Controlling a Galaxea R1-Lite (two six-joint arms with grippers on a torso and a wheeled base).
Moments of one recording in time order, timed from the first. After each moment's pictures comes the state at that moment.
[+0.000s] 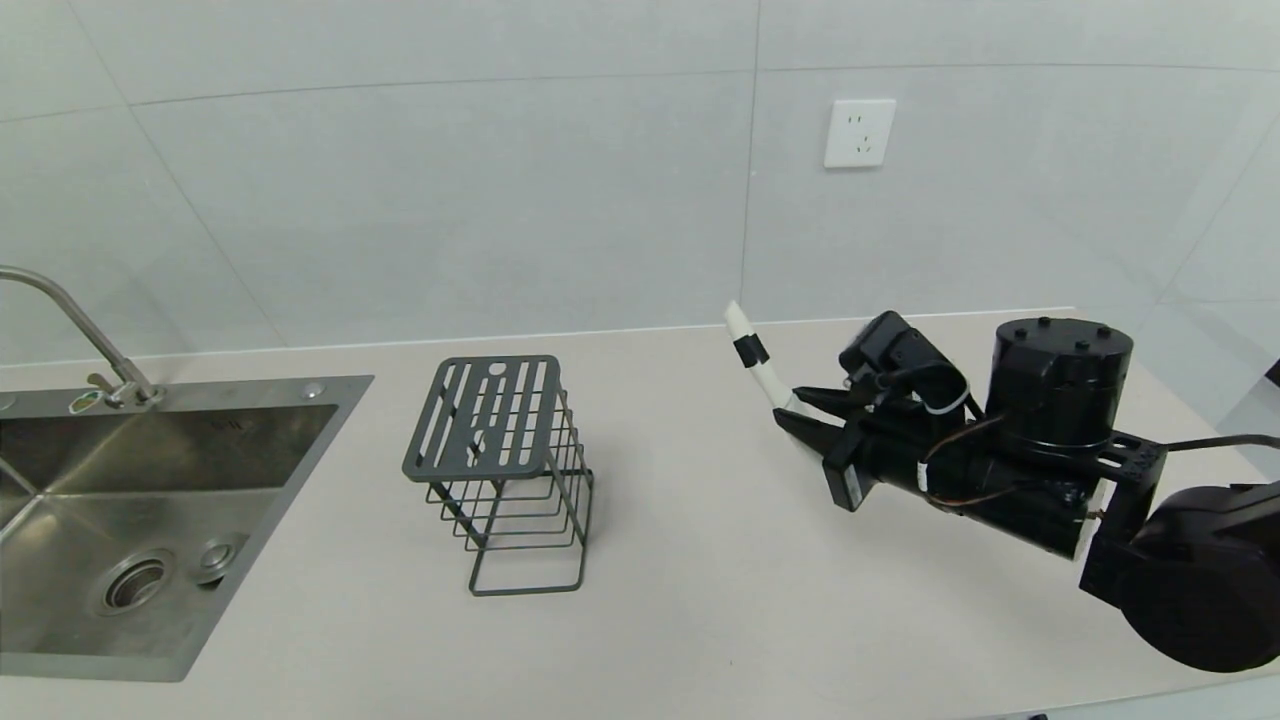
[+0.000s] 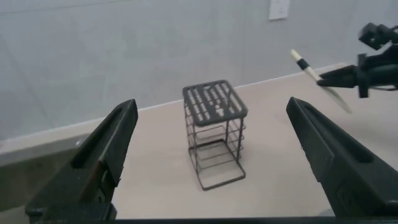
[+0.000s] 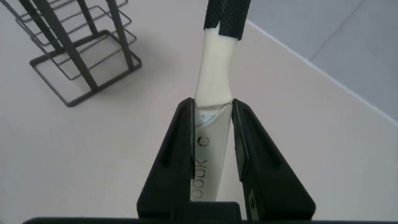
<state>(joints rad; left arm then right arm) -0.05 0.42 -0.36 -0.33 -0.33 0.05 0.60 1.80 -0.77 -0.93 0.11 -0.38</state>
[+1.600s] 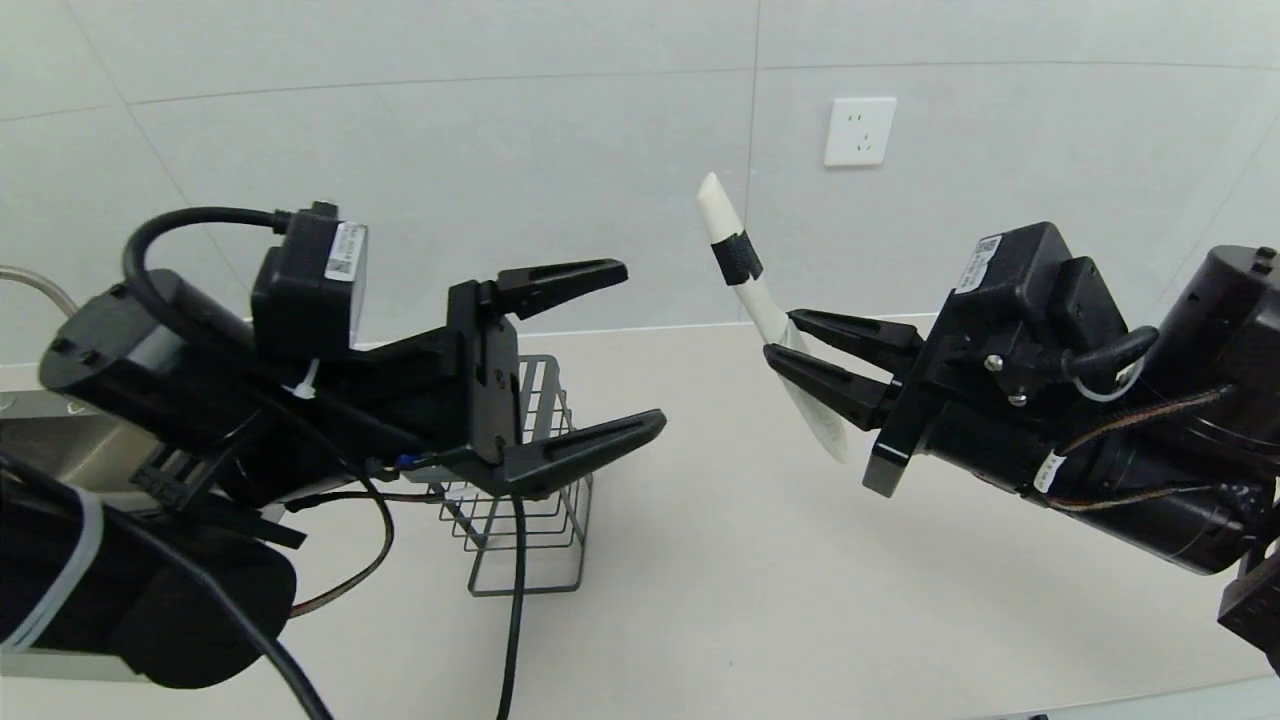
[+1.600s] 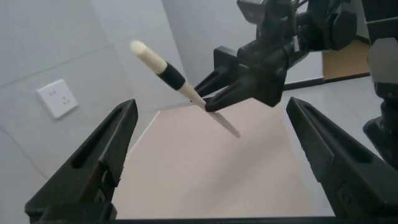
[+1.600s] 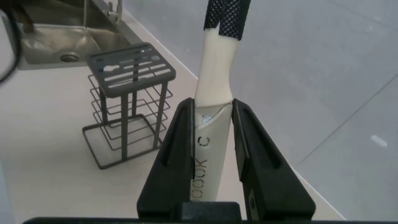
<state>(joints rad) -0.42 1.78 -0.69 -1.57 -0.97 -0.01 0.71 1.61 -0.73 -1.06 0.24 -0.46</state>
